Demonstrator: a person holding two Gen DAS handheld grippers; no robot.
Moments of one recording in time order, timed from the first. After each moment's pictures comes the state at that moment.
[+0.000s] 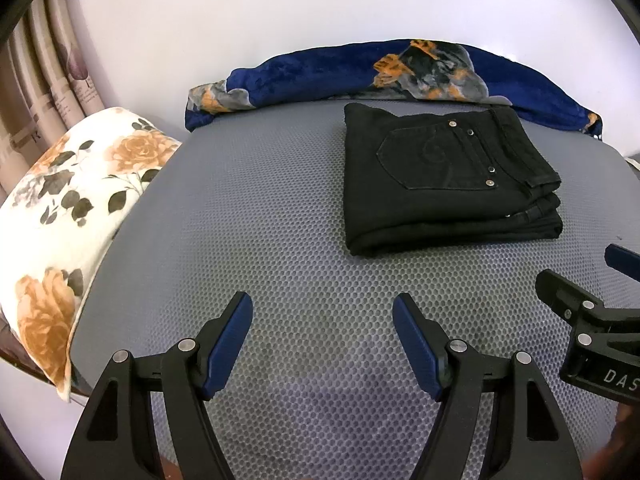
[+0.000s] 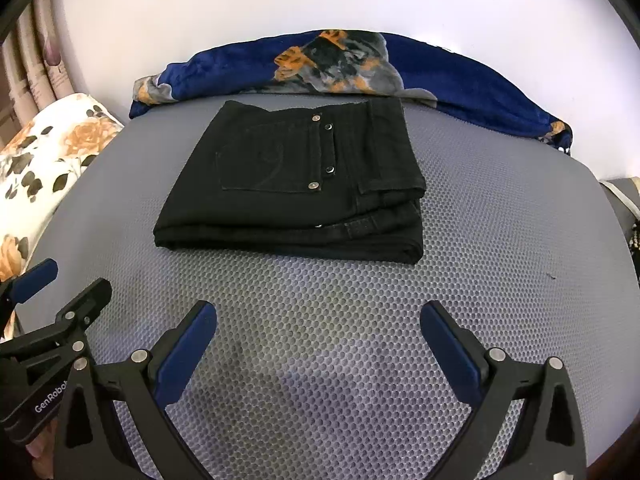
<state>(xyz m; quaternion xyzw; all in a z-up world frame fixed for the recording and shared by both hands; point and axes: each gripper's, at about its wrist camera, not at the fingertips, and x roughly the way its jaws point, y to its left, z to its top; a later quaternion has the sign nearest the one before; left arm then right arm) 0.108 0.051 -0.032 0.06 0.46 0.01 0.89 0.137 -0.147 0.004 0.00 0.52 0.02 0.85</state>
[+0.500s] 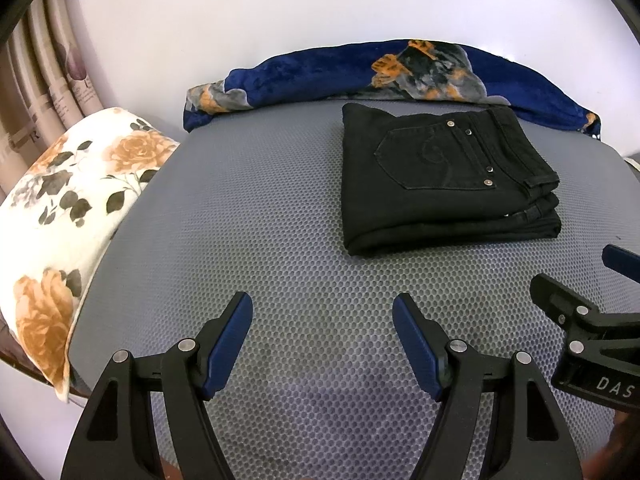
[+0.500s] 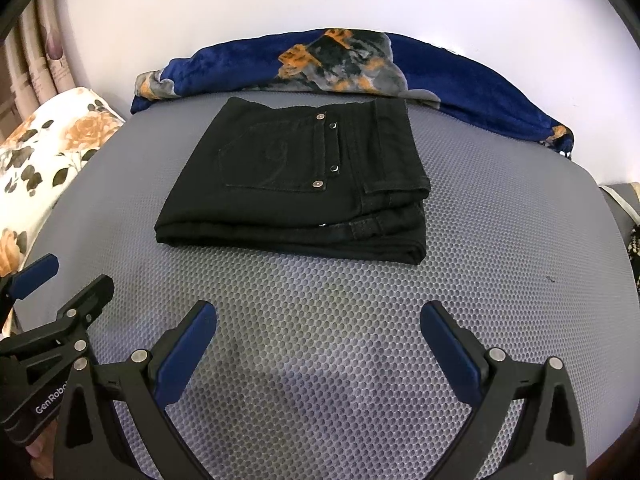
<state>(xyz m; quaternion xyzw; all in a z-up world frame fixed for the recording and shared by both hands) 0.108 0.050 -0.032 0.06 0.46 0.01 0.89 0.138 -0.143 0.003 -0.01 0.52 0.02 0.85</state>
